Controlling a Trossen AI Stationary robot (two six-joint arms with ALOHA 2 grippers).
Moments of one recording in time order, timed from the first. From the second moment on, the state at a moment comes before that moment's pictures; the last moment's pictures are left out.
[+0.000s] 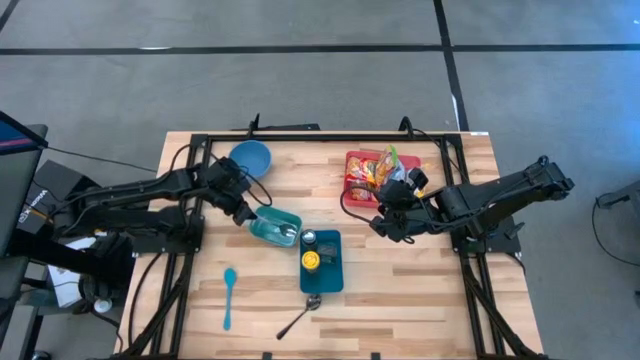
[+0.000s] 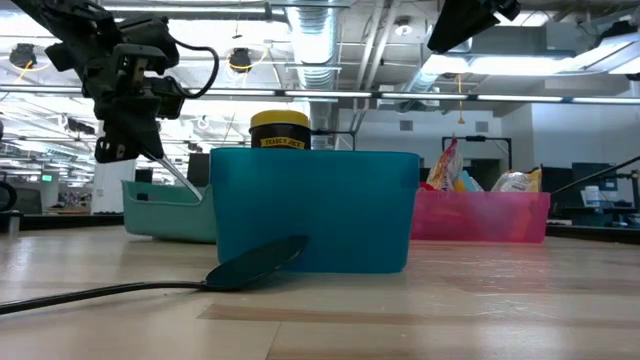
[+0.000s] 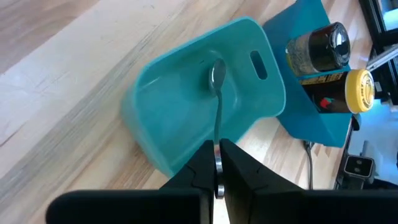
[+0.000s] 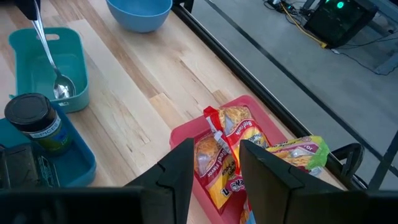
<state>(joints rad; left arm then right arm) 0.45 0.91 0.50 -0.56 0.42 -0.47 0.31 1.35 1.27 -1.01 0.86 0.67</state>
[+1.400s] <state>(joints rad) 0.50 0.91 0.50 -0.56 0.38 -0.44 0.31 1.35 1.27 -1.01 0.84 0.67</state>
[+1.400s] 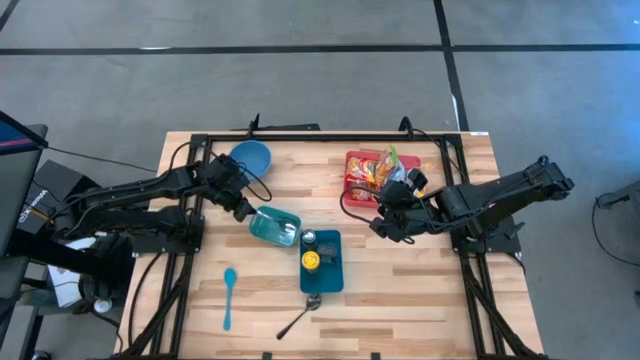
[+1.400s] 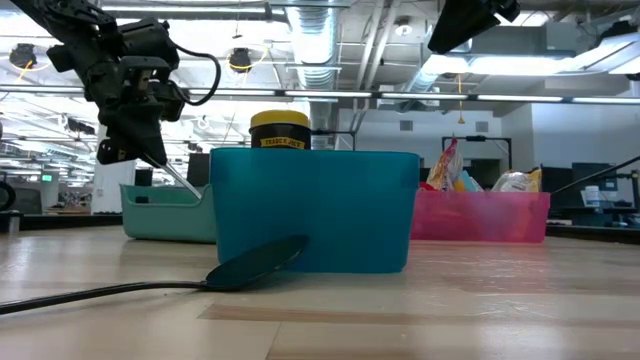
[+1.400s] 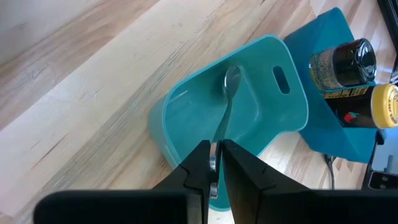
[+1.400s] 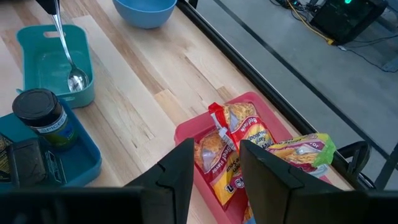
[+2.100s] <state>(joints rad) 0.50 0.91 0.50 -0.55 0.38 -0.43 0.31 1.35 1.27 -1.01 0.84 0.67</state>
